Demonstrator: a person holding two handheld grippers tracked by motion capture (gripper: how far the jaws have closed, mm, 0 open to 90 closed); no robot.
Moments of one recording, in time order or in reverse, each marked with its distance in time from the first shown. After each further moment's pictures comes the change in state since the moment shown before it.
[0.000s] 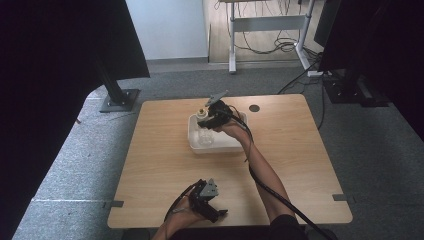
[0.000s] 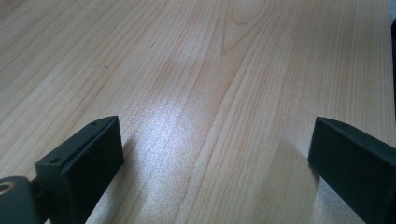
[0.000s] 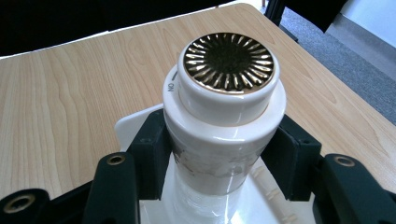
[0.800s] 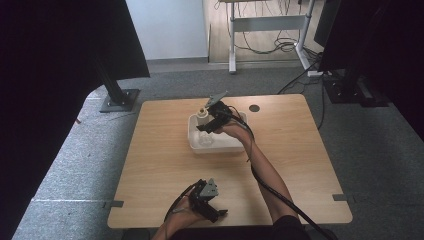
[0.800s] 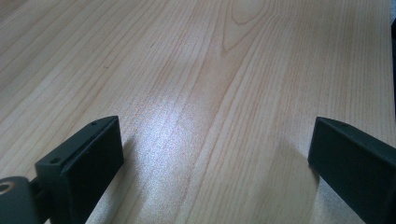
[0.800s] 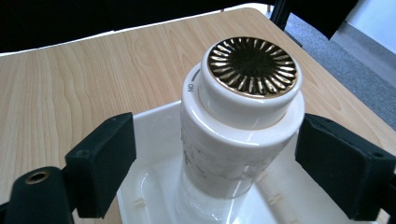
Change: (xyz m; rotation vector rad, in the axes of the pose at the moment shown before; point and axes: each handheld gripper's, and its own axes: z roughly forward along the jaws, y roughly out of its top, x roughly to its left) left arm 0.000 0.000 0.000 0.000 0.000 -0.002; right arm 0.002 0.000 -0.002 -0.014 0.014 -0.039
